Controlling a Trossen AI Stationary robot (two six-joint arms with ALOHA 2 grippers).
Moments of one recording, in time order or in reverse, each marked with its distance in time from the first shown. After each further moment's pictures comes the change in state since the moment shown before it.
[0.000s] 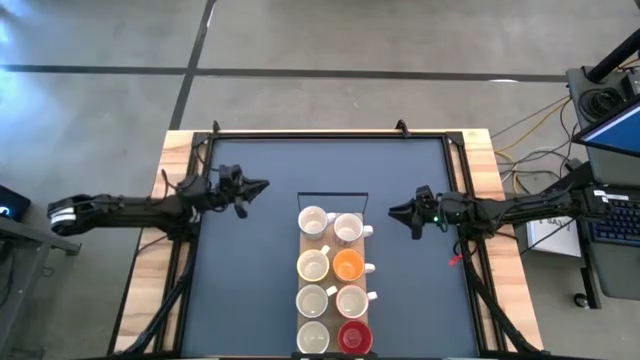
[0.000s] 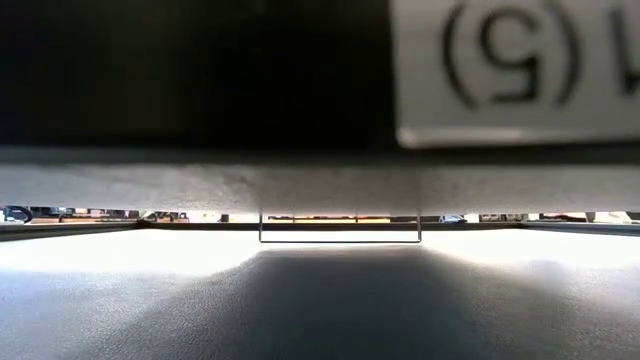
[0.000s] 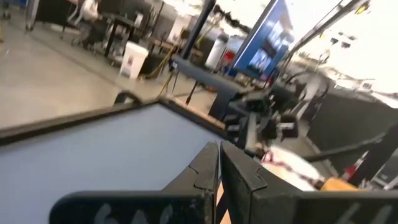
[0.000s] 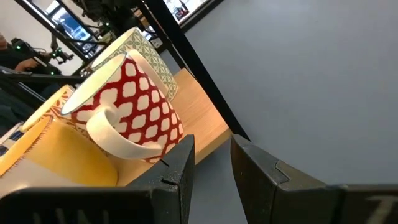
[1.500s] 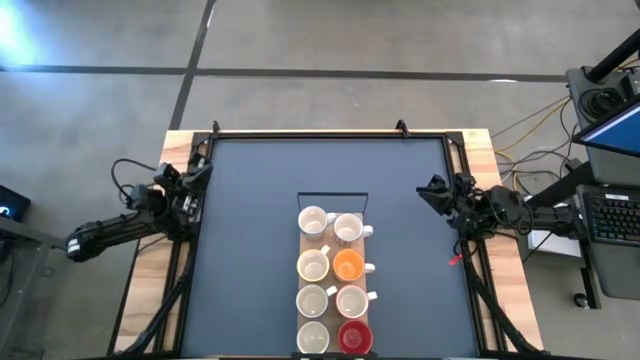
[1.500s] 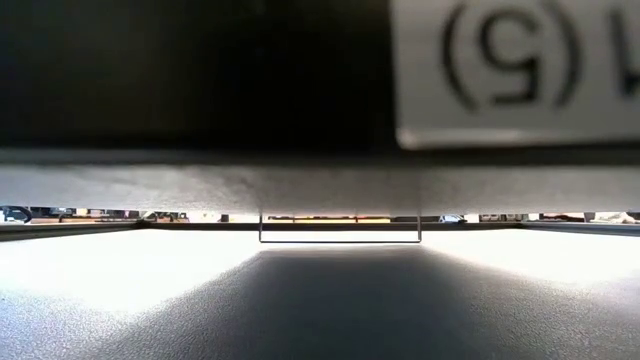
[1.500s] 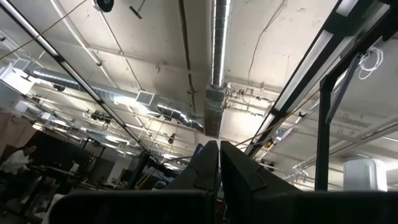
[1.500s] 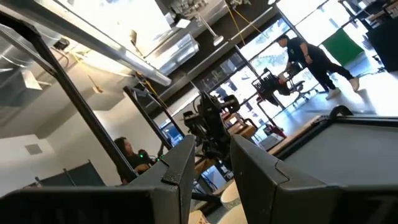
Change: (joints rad) left arm 0.000 -0.712 -0.018 -0.007 0.000 0.001; right arm 0.000 -0.616 -0.001 -0.001 0.000 0.000
